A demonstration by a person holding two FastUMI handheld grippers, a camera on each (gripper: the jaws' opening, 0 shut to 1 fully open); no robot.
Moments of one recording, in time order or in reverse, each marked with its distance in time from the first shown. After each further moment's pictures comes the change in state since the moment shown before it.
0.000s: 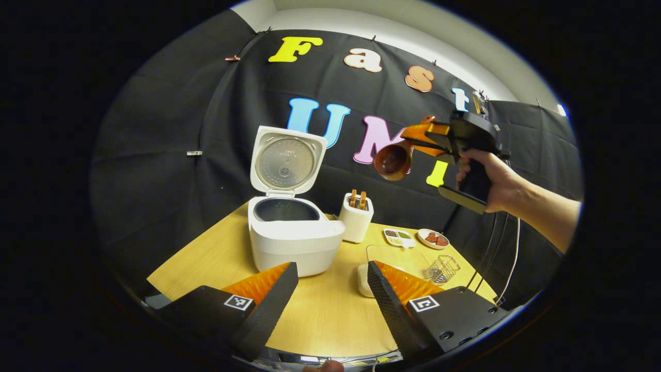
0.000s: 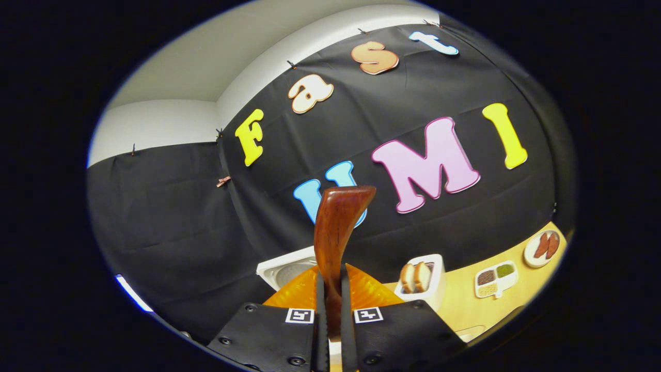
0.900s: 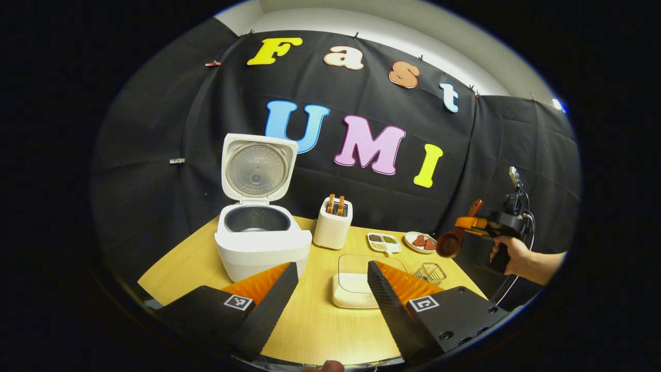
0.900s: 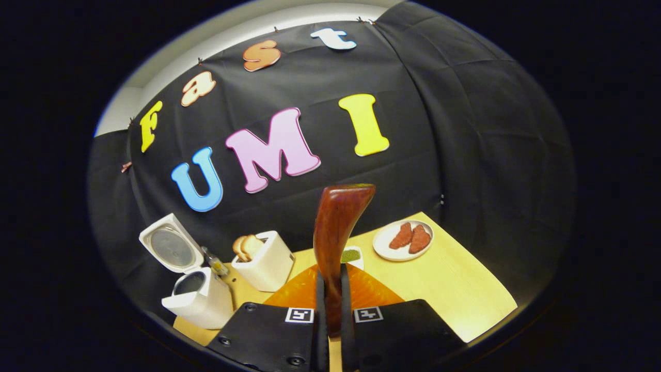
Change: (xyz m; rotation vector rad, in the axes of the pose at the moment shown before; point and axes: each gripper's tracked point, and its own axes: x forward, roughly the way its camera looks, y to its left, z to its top) left arm 0.034 -0.071 0.024 0.045 -0.002 -0.013; right arm -0.158 -0.320 -0.047 -0.013 0.120 -0.539
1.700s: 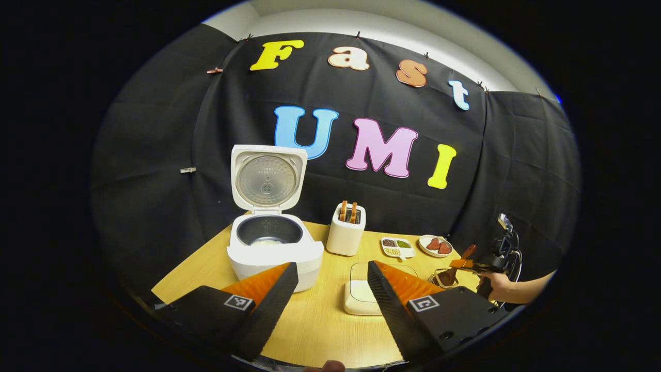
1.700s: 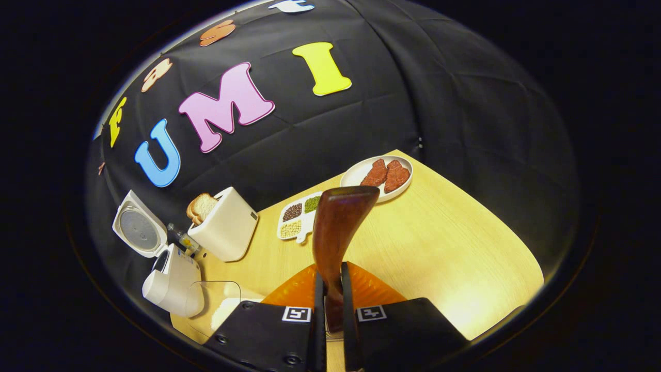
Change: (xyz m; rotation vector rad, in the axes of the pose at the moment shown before) left arm 0.009 0.013 0.031 0.015 -0.008 0.081; right arm 0.040 -0.073 -0.104 0.096 0.220 -0.103
